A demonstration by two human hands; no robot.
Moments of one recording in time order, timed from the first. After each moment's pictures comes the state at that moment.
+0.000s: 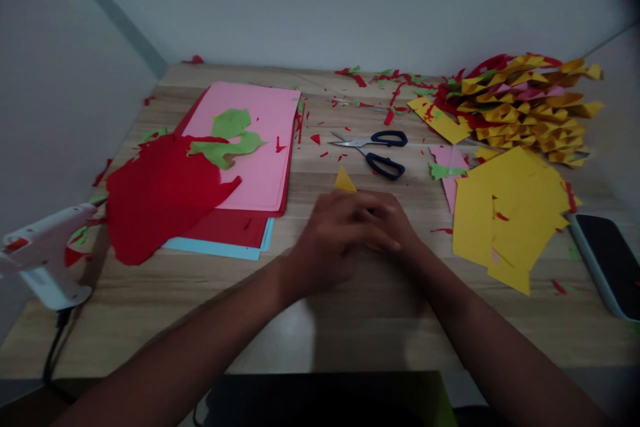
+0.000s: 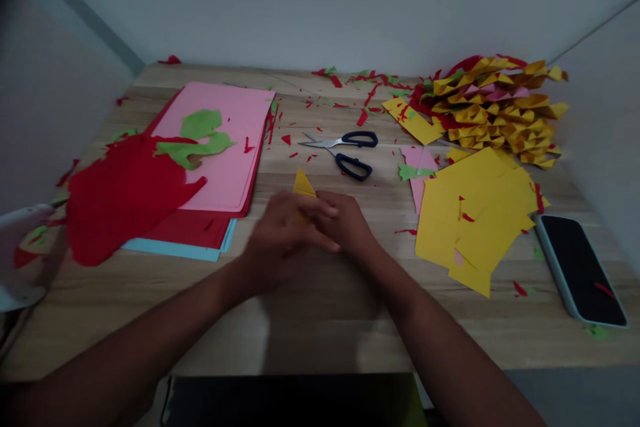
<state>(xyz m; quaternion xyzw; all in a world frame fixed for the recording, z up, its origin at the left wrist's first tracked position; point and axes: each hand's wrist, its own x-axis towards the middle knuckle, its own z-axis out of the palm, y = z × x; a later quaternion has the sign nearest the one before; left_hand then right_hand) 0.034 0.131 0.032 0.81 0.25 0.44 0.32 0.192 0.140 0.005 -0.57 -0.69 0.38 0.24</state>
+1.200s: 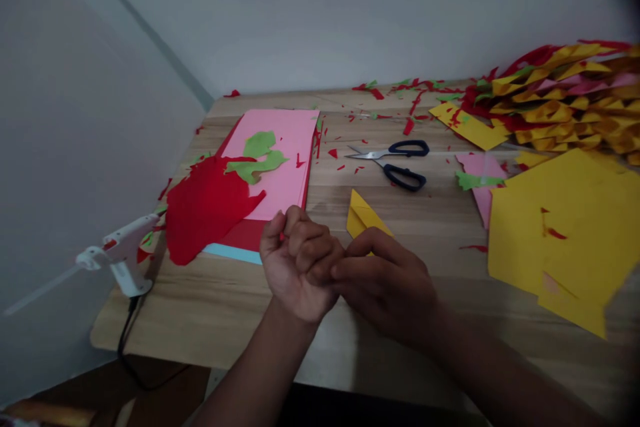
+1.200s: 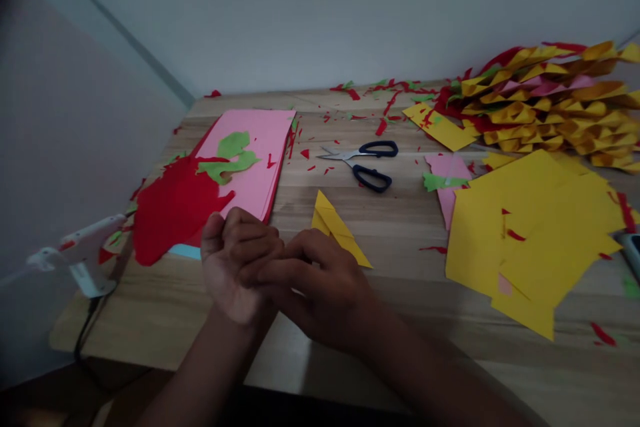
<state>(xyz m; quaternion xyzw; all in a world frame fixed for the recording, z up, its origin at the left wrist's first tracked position) 0.025 0.108 0.069 0.14 0.31 0.66 0.67 0.159 0.091 0.049 -0.29 -0.75 0.27 0.53</state>
